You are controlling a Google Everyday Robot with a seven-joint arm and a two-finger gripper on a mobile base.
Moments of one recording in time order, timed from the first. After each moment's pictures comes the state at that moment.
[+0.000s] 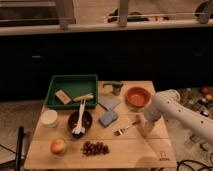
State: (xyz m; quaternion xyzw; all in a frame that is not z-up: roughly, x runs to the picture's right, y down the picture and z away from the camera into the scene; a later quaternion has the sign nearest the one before) arm 0.225 0.204 0.838 -0.29 -0.12 -0.05 0.95
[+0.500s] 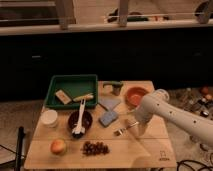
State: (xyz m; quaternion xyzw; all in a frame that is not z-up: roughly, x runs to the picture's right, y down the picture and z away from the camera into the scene) arm 0.170 0.208 0.822 -0.28 -0.16 -0.20 0.92
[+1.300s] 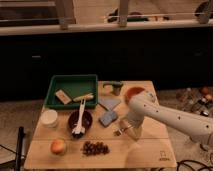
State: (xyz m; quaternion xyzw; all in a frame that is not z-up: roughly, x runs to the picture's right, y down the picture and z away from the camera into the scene) arm 0.154 0.238 0.837 -0.32 -0.16 -0.26 0.90
